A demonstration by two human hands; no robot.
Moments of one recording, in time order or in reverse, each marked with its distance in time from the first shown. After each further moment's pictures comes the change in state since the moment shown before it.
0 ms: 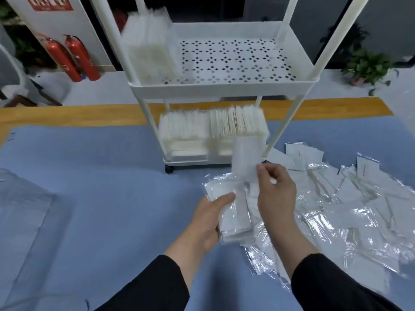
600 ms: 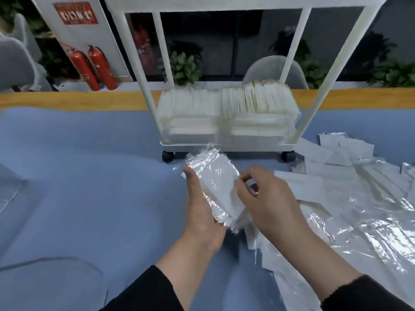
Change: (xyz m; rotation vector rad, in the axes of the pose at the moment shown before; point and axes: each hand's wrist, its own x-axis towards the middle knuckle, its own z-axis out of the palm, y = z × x) left_hand 0.071 -0.040 -0.033 -0.294 0.058 0.261; right_hand 0.005 0.083 0.038 -0.463 -0.445 -0.391
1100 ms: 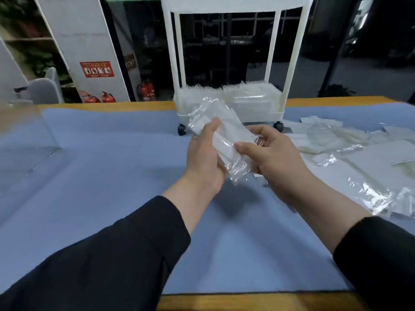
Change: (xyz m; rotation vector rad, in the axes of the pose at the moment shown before) left_hand -0.063 -0.010 -0.047 -0.003 -0.359 0.306; right_hand -0.106 -0.011 0.027 0.739 0.092 -0.106
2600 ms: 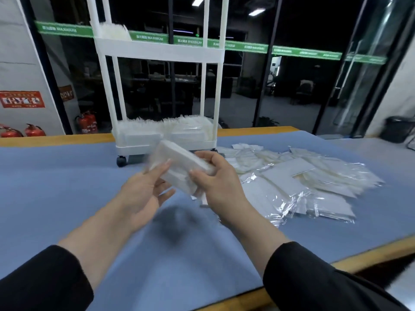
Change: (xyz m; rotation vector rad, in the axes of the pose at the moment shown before) left_hand -0.008 0.005 -0.014 0.342 -0.174 -0.085; right_hand -0.033 -0.008 -0.020 -0.107 0.197 -0.073
